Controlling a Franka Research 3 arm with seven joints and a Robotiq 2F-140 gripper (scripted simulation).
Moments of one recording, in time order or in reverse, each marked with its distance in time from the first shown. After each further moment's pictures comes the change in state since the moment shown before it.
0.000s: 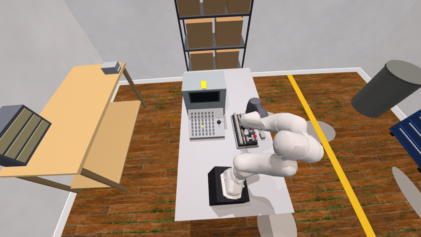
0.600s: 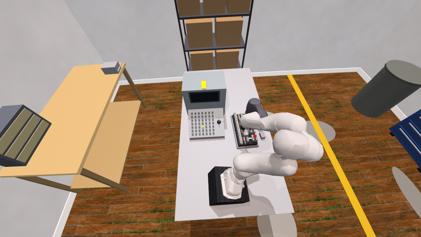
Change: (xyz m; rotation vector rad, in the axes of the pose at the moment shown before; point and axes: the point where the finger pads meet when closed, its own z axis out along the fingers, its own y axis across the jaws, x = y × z) arm 0.002 0.001 0.005 -0.001 0.006 -0.002
